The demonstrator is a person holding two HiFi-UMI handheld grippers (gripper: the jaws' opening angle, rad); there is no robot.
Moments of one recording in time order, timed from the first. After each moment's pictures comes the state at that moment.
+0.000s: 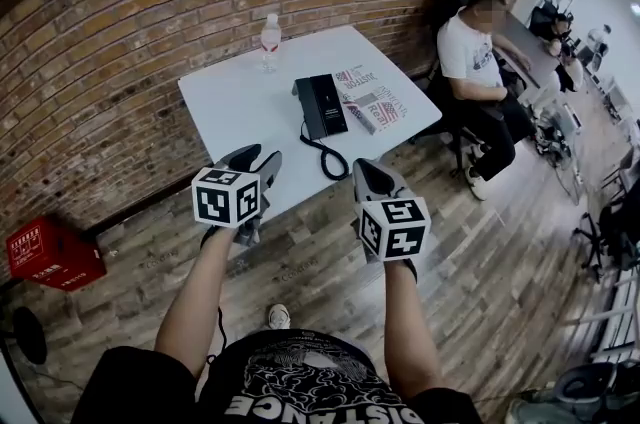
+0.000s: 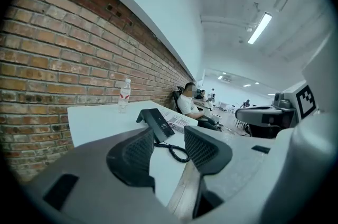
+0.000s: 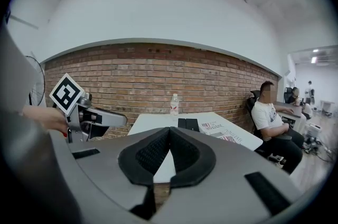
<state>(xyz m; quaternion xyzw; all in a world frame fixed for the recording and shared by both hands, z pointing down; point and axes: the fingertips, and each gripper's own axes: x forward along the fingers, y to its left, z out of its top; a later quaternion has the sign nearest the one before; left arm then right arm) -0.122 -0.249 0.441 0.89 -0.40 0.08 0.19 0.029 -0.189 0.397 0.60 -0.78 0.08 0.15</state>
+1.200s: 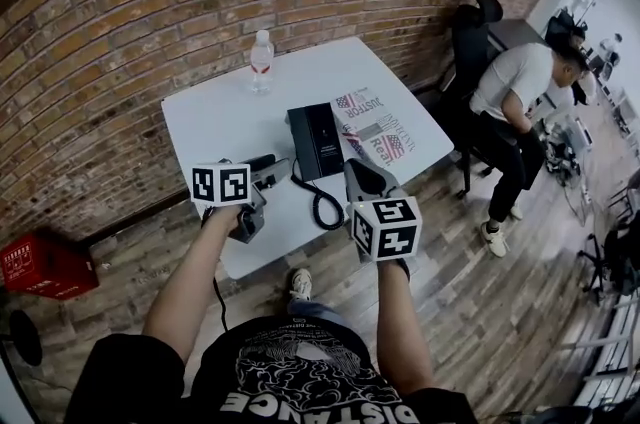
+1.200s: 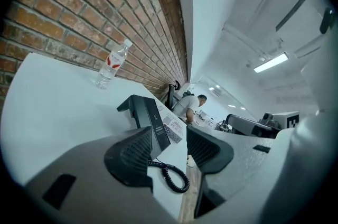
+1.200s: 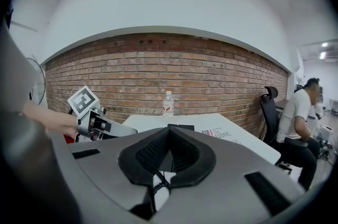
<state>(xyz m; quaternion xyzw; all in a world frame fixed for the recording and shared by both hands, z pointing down) -0.048 -0.389 0.504 0.89 -0.28 0.03 0.37 0.065 -0.338 0.425 0.57 -0.80 0.09 0.15</state>
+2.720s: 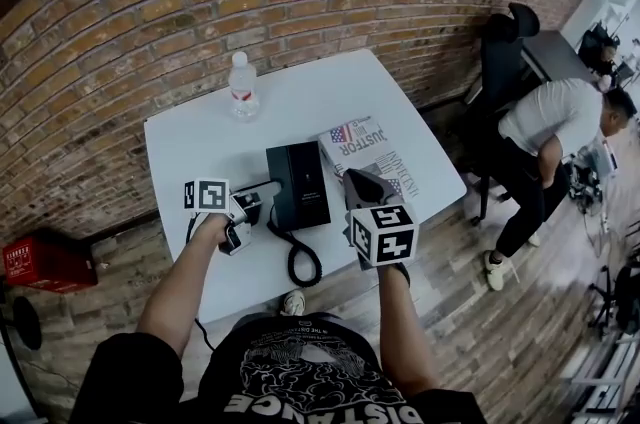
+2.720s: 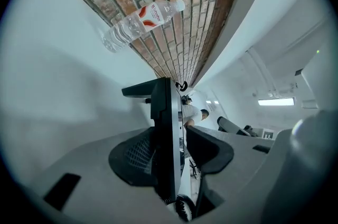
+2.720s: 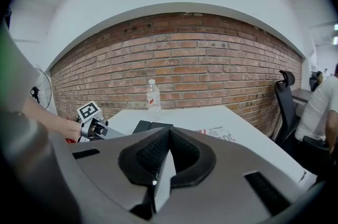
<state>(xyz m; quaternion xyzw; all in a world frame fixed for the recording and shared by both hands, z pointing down) 0.003 -0.492 0.587 0.82 -0.22 -0.03 0.53 0.139 -0.478 0.480 0.51 -0.83 0.13 0.17</state>
